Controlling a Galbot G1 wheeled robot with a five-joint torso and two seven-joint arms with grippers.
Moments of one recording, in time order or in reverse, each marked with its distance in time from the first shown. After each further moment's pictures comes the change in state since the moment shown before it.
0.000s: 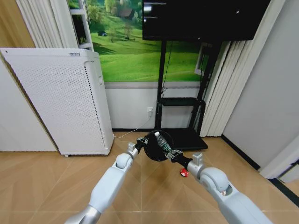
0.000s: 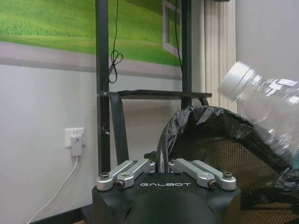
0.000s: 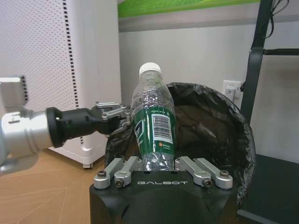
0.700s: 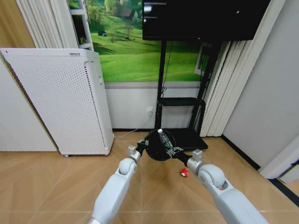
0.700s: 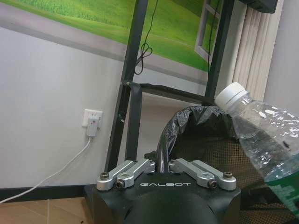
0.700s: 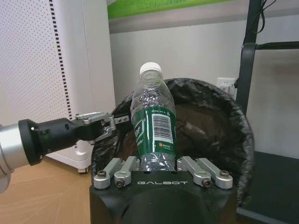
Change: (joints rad) left arm 0.091 -0.079 -0.060 -0.060 -0.065 0.058 -0.114; right arm 0.032 0.035 -0.015 -0.059 -0.003 0.013 0.000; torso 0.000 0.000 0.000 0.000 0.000
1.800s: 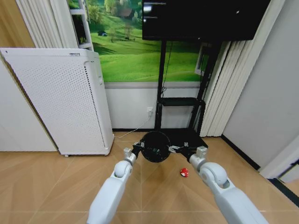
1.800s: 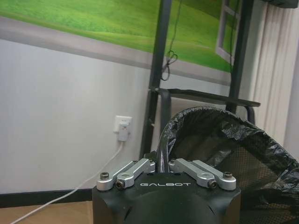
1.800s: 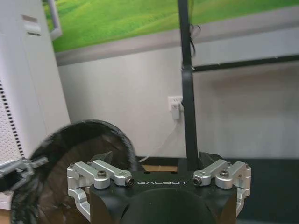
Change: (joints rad) left arm 0.076 0.091 -0.103 -0.090 0.030 0.001 0.014; right arm -0.051 0.046 0.155 0.061 0.132 -0.026 0.188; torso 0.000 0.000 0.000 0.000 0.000
